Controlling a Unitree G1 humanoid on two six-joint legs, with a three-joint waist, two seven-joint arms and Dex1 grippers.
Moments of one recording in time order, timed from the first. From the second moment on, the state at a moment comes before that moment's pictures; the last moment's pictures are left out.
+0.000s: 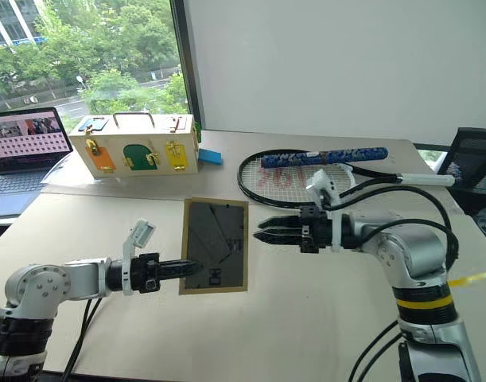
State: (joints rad) left arm -0.43 0.66 0.12 -0.06 -1.14 1.27 -0.76; right arm -0.67 -0.59 -0.01 -0.22 0.72 0.96 1.08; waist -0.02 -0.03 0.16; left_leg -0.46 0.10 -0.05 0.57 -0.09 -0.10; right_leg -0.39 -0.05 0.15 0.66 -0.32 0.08
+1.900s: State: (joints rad) left arm -0.71 0.52 0.09 0.17 -1.05 1.61 -0.77; right arm -0.75 -0.59 0.16 -0.17 0.53 0.80 1.04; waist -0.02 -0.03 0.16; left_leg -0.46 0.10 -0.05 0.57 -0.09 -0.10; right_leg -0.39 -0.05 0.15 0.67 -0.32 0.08
